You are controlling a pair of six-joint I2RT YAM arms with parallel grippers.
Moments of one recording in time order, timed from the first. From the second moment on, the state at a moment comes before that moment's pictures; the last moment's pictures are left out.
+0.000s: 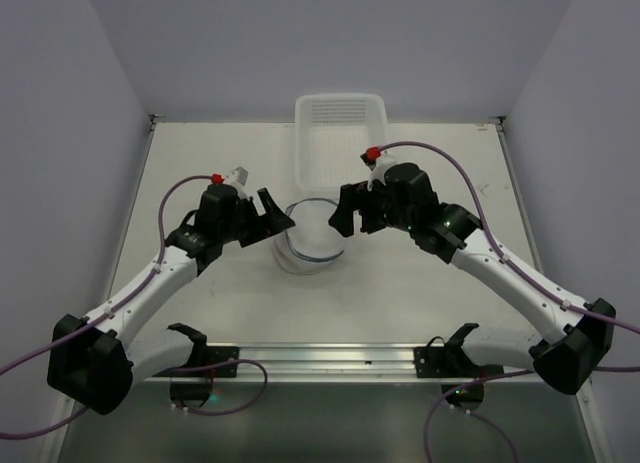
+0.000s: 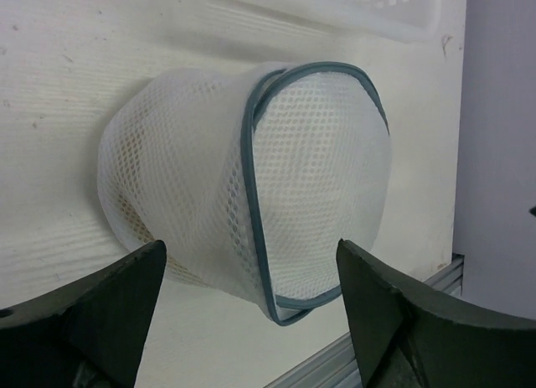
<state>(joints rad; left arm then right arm) -0.41 1.10 0.75 -0.27 0.22 -0.78 0.71 1.20 1.12 -0.48 -0.09 0.39</state>
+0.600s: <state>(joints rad) -0.38 1.24 0.67 -0.17 0.29 -0.70 0.84 1.59 1.30 -0.47 0.05 0.53</state>
